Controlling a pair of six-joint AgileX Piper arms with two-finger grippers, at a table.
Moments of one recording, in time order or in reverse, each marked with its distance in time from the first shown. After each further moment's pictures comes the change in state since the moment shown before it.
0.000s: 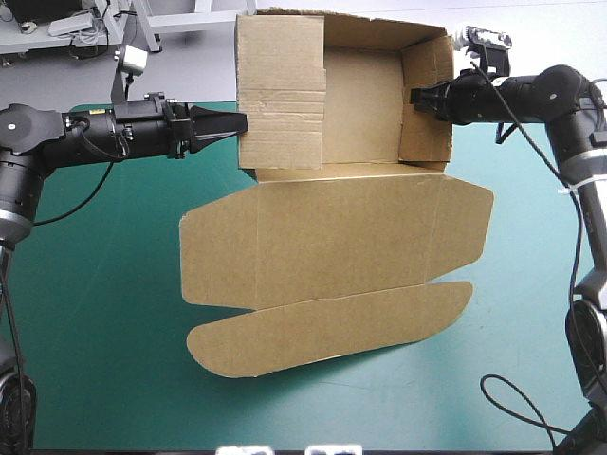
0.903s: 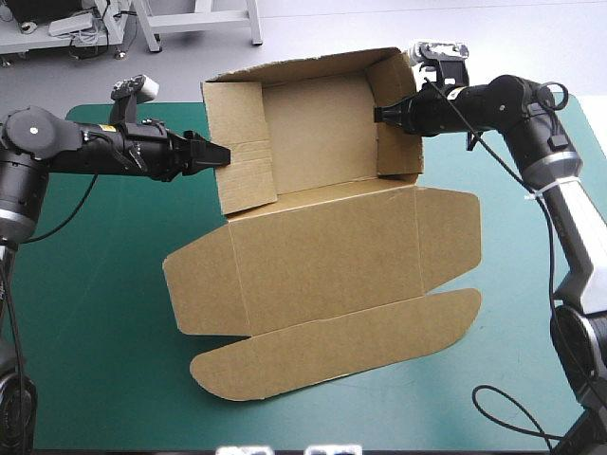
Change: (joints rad) left arm -0.026 0.001 0.000 0.461 -0.032 -0.275; right arm 0.148 0.010 0.002 -0.170 -0.040 0.096
